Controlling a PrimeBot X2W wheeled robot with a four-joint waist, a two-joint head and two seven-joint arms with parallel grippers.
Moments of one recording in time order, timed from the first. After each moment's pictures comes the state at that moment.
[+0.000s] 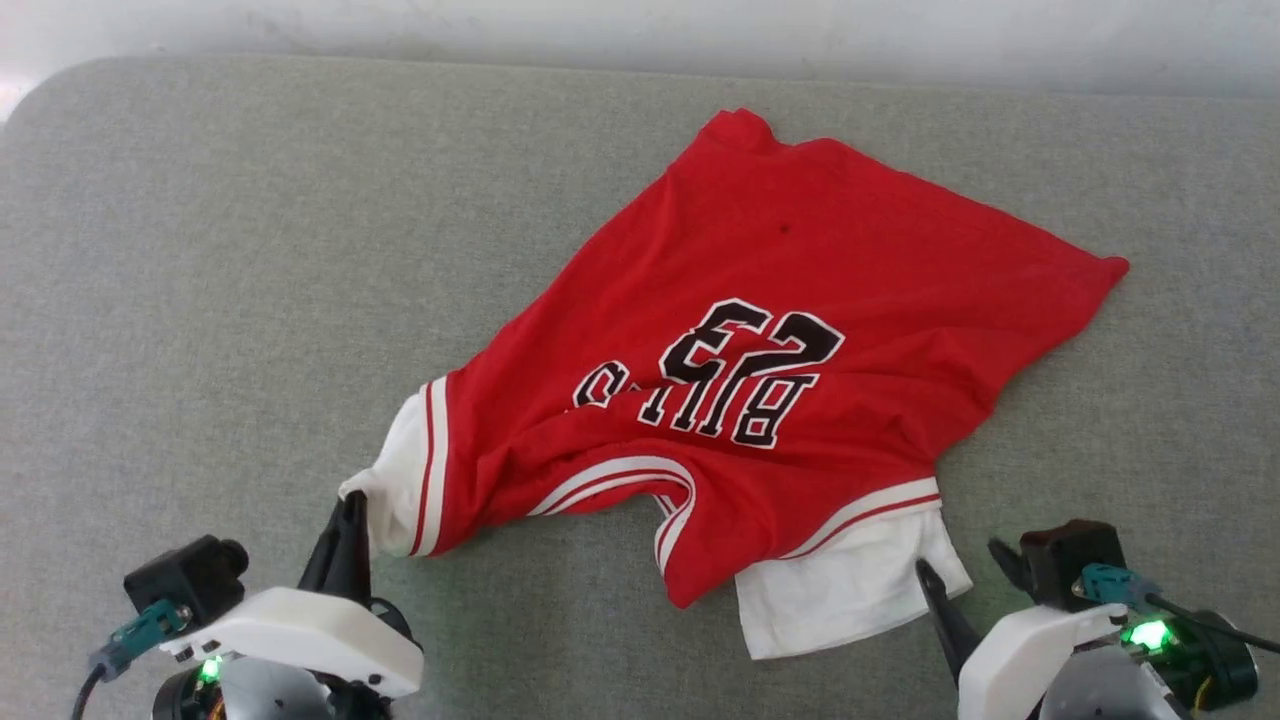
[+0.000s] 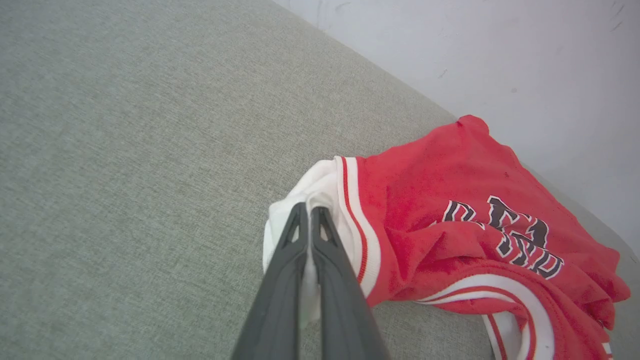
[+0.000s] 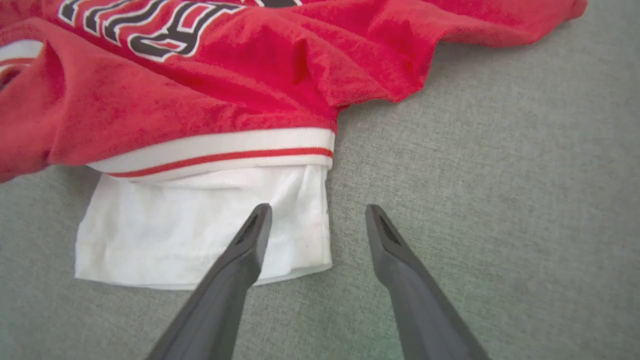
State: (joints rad) left arm 0.09 0.06 0.03 -0.18 -0.50 0.13 0.19; right arm 0.14 -0.05 0.07 -0.21 0.04 0.13 0.46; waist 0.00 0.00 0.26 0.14
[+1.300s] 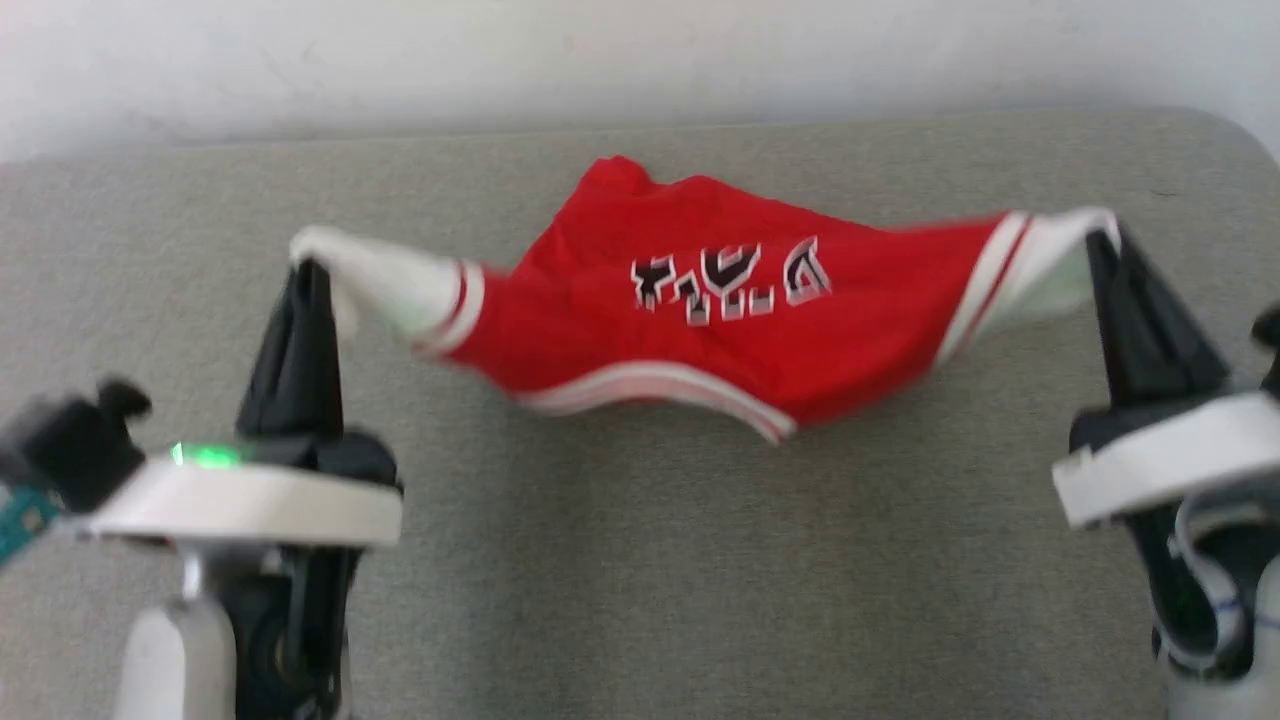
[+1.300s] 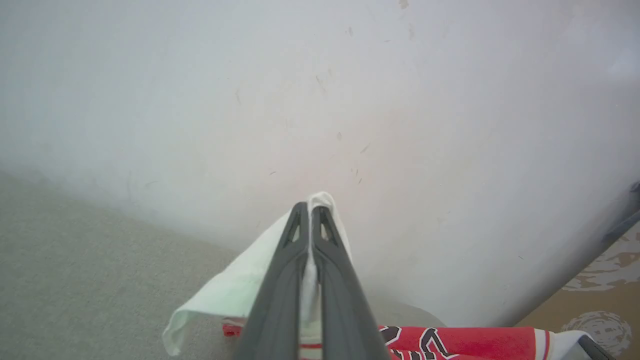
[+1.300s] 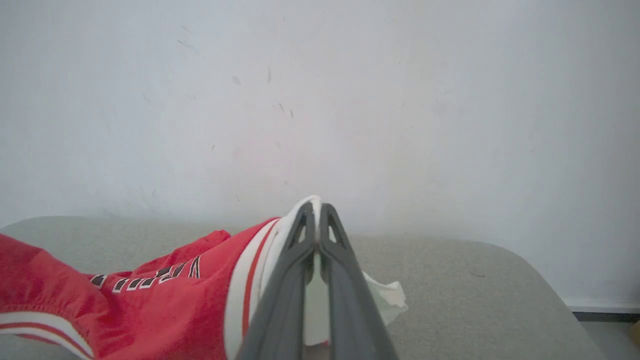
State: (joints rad) left arm -0.13 0.07 -0.01 -0.40 -0.61 0.08 0.10; right arm -0.17 -0.05 -0.07 -0.31 0.16 0.13 0.22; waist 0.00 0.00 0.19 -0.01
